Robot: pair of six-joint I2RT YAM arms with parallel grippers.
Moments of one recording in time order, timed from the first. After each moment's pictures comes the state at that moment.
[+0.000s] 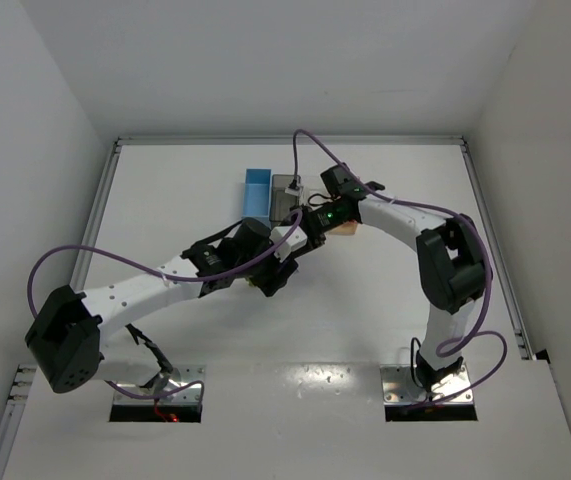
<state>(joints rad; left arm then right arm) -0.81 1.31 0.88 -0.31 0.06 0.10 0.47 1.88 1.31 -0.50 -1.10 0.07</state>
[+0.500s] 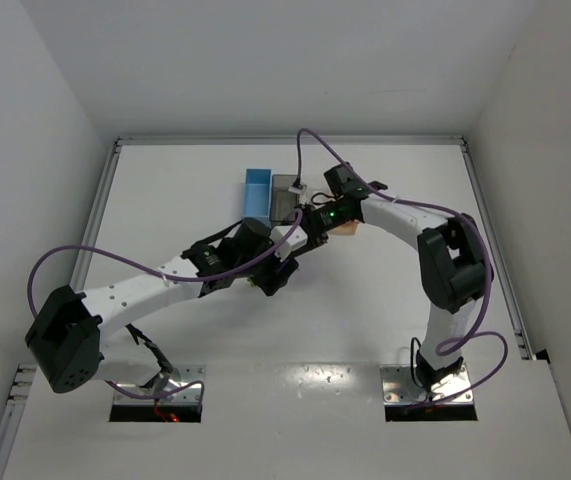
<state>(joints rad) -0.81 1.31 0.88 -0.31 0.07 0.10 0.46 1.88 1.30 -0.49 -1.08 0.08</state>
